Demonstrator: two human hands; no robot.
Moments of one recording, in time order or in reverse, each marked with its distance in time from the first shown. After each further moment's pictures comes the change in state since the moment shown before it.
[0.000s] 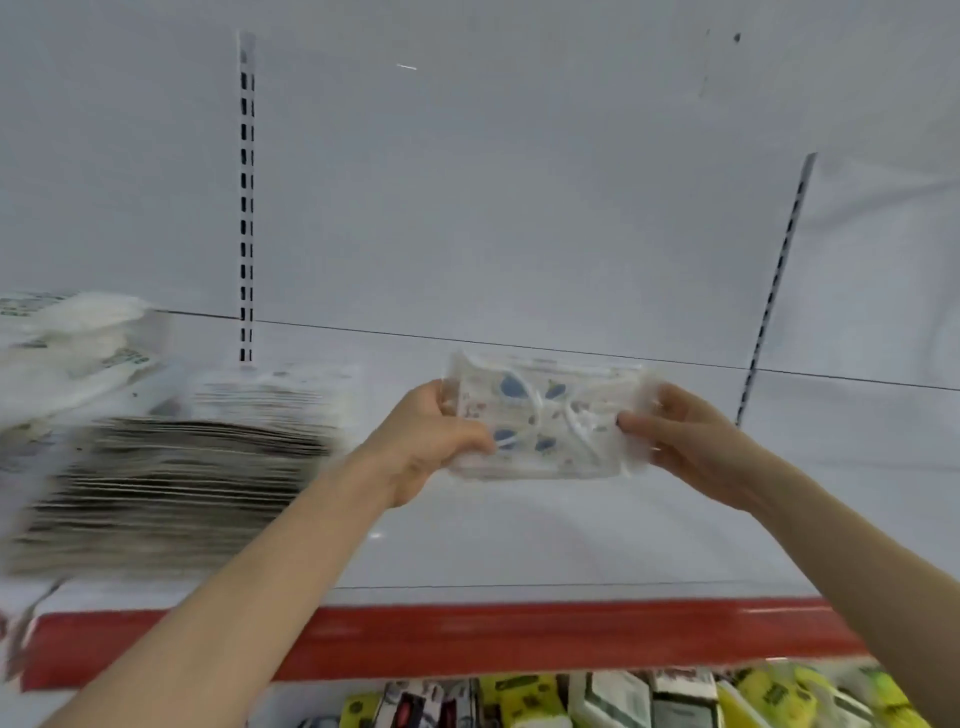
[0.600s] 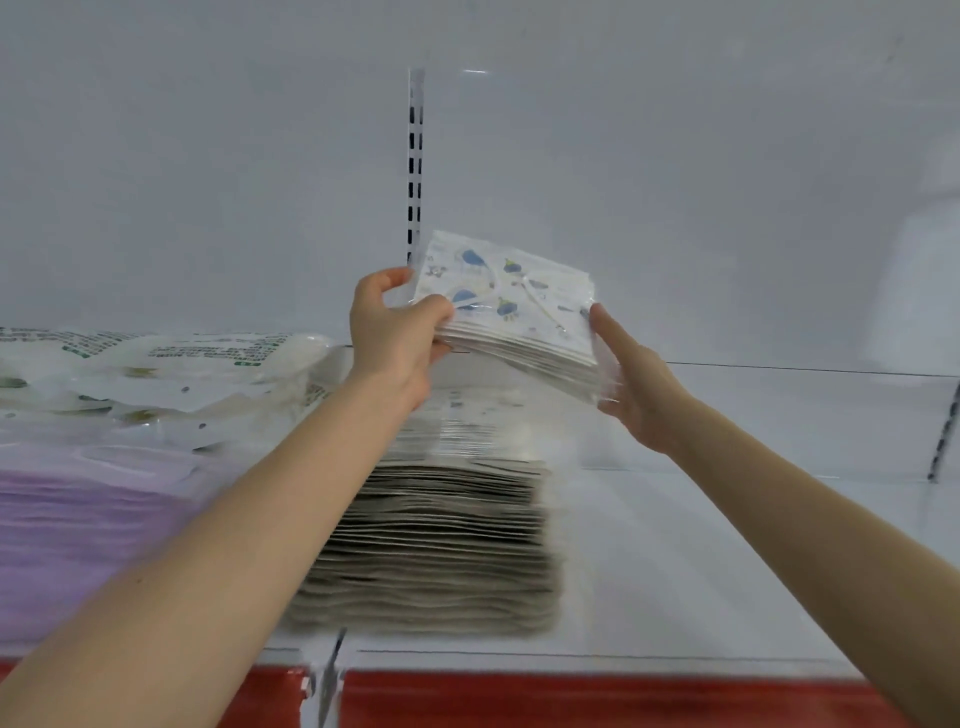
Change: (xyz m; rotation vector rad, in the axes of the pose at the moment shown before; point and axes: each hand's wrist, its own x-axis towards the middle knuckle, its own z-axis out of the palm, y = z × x) left_hand 0.025 0.058 -0.177 -0.359 0.499 0.286; right_hand 0.110 -0.028 0.212 0.069 0.116 0.146
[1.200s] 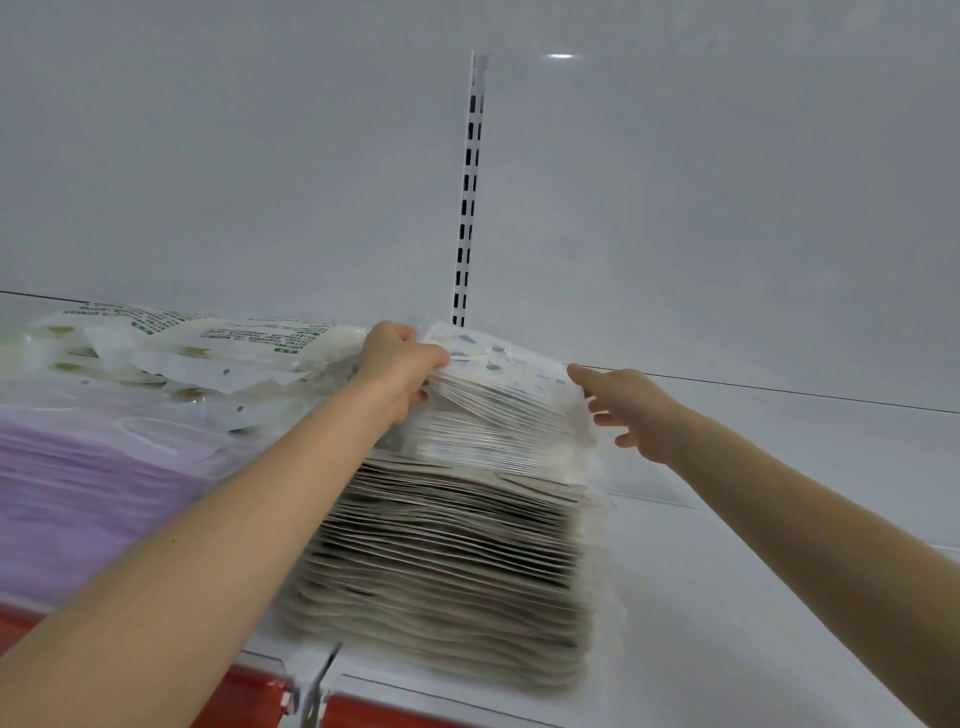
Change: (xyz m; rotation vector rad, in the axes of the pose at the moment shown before) left_hand 0.042 -0.032 -0.038 0.488 0.113 -0.141; right_hand 0.049 0.014 0.031 -0.414 -0.141 0.024
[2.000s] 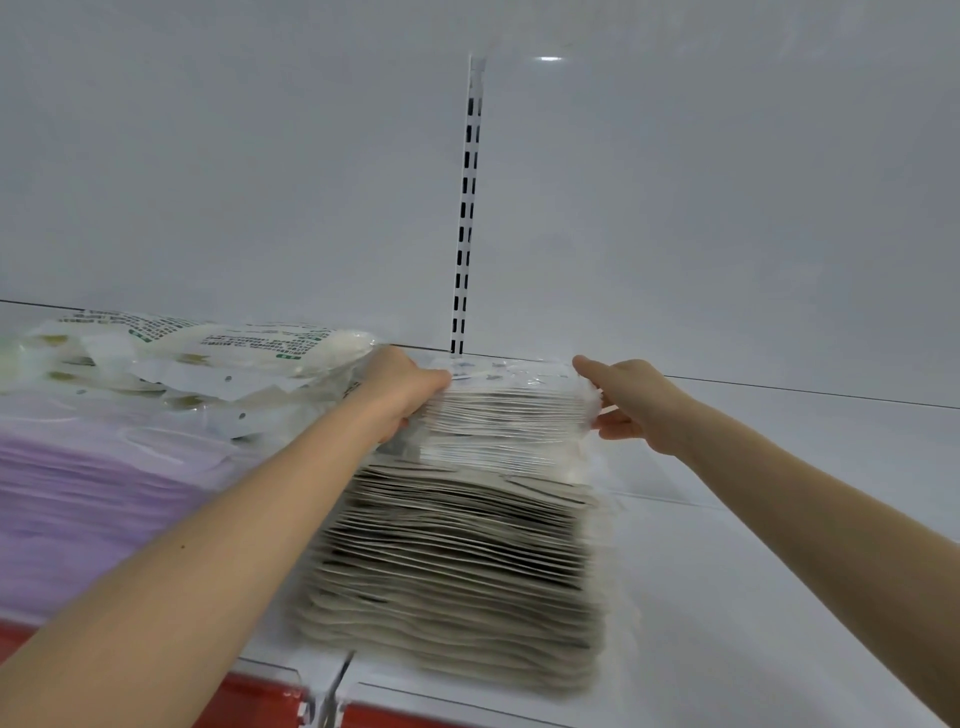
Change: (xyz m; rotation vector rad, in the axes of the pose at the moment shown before) left_hand 0.006 -0.013 -0.009 0.387 -0.090 -0.011; right_hand -0.001 -0.007 -0.001 0.010 0.041 -0.034
